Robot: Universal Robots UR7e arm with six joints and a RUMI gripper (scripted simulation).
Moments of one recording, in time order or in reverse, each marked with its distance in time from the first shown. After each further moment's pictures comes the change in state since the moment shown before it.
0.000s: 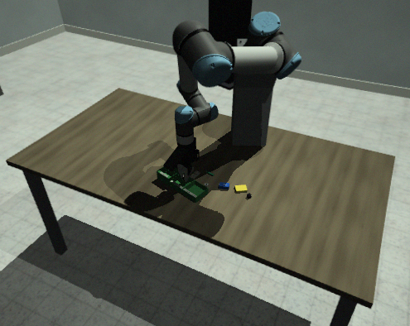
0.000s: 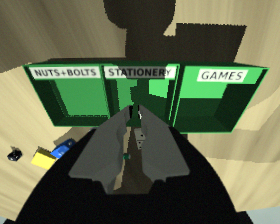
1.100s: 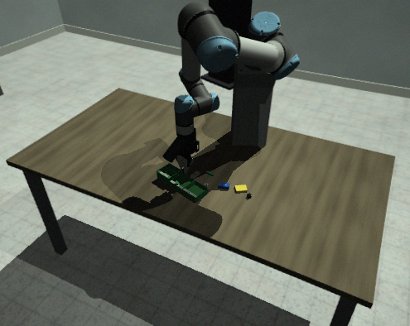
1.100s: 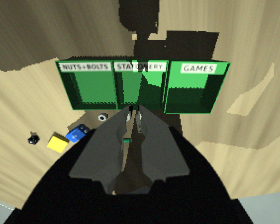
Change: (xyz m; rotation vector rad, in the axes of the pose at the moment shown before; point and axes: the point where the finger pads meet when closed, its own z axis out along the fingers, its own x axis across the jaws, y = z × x) arm 0.000 -0.001 -0.050 0.003 0.002 0.001
